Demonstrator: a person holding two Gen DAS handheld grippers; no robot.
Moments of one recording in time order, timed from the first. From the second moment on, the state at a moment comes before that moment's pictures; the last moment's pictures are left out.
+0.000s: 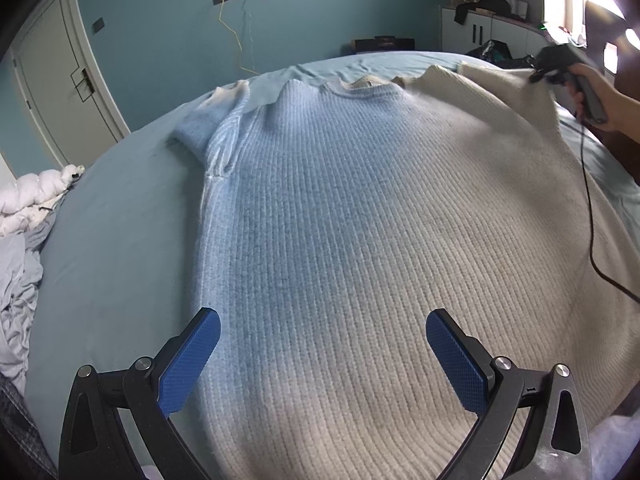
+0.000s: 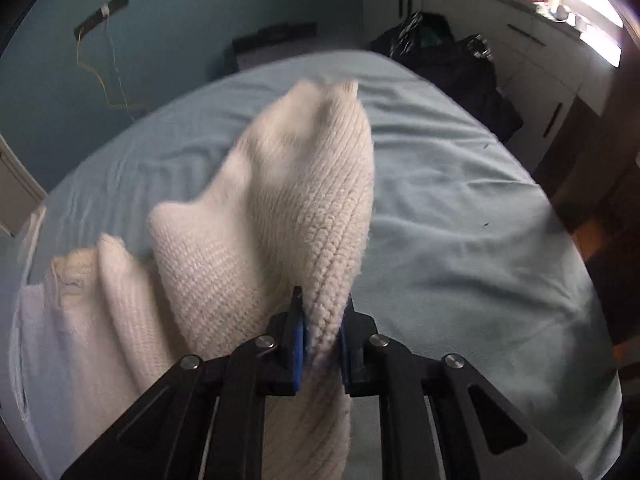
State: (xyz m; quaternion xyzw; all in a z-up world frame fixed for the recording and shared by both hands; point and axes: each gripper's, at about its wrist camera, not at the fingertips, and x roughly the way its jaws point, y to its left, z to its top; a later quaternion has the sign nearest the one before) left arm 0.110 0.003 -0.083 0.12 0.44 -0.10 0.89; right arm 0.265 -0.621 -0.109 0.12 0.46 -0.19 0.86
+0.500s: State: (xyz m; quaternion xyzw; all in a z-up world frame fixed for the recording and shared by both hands) left arm 0.097 -0.003 -0.072 0.16 0.40 -0.09 0.90; right arm 0.139 -0.689 -0.064 0.21 0.38 -0.21 0.88
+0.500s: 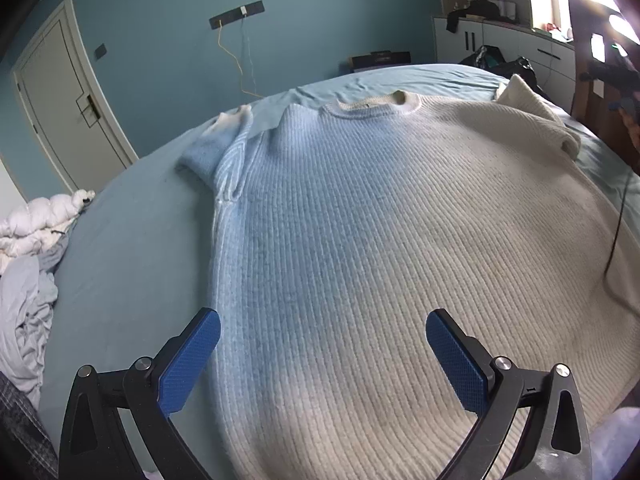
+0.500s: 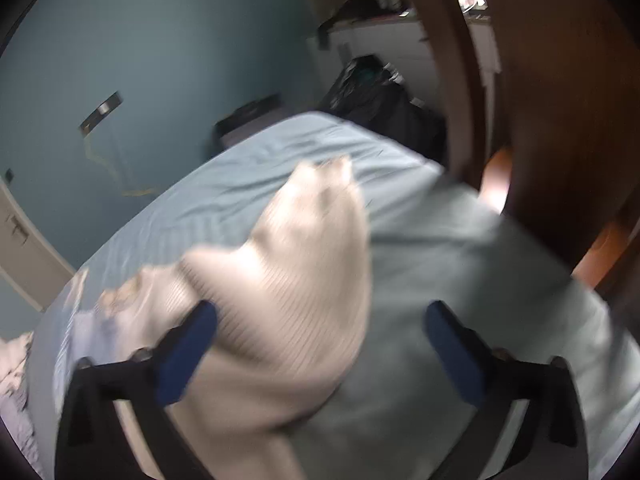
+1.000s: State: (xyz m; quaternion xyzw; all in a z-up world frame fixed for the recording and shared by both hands) left arm 0.110 -0.006 -0.092 0.17 0.40 -0.08 0.89; right arm 0.322 -0.715 -0.197 0.12 0.57 -0.21 0.79
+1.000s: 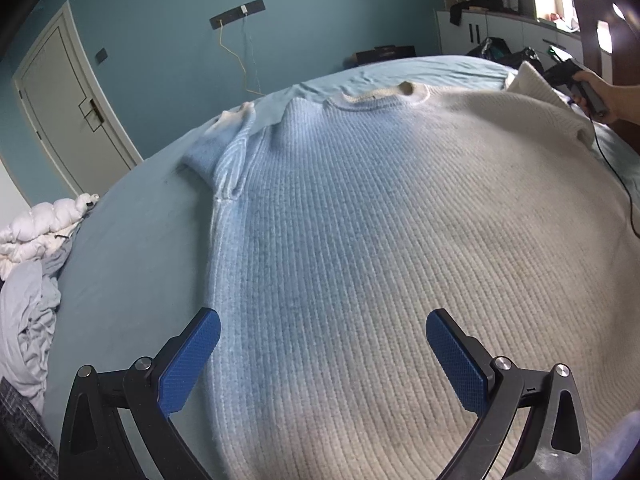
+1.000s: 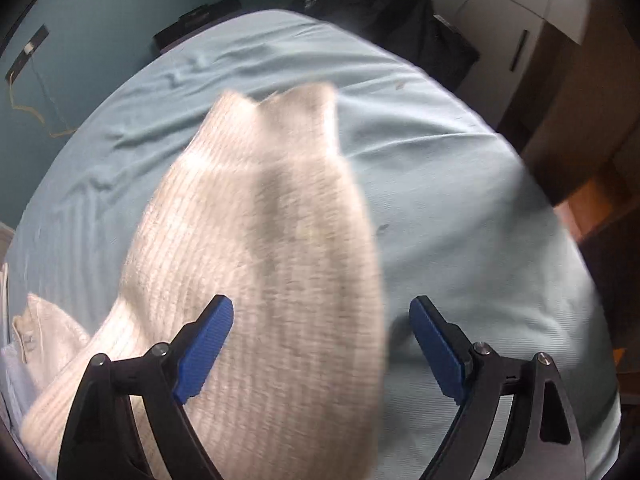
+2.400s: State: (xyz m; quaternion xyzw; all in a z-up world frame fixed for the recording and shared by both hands) left arm 0.097 -0.019 -0.090 0.20 0.36 -0.08 0.91; right arm 0.187 -0.868 -0.189 0.26 0.47 -0.40 0.74
